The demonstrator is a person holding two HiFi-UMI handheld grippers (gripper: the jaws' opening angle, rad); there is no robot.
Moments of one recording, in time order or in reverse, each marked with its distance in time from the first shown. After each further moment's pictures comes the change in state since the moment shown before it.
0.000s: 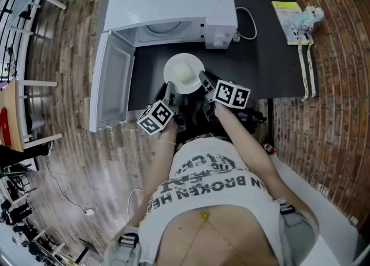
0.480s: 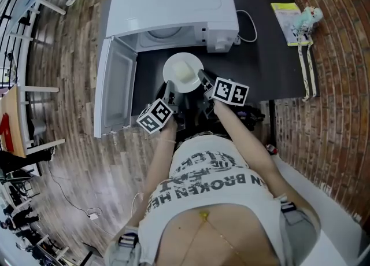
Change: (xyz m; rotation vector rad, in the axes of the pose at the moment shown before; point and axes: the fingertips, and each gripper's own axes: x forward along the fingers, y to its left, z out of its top) left arm 0.012 0.002 0.022 0.012 0.009 -0.003; right arm 0.018 0.009 0.014 0.003 -0.017 -0.007
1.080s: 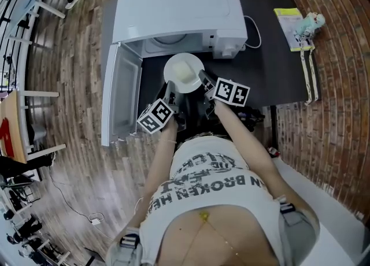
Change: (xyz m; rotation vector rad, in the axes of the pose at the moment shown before) left arm 0.013 0.018 0.033 -0.001 0.005 -0.014; right arm 0.030 0.019 0.011 0.007 -0.028 -0.006
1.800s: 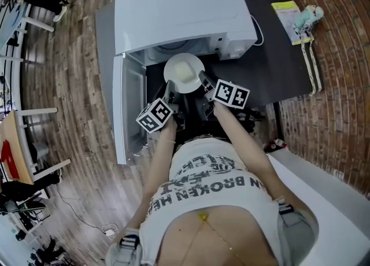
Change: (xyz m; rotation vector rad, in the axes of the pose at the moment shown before) left arm 0.033 0.027 0.036 0.028 0.087 -0.105; right arm 0.040 0.006 -0.007 0.055 -0.096 -0.086
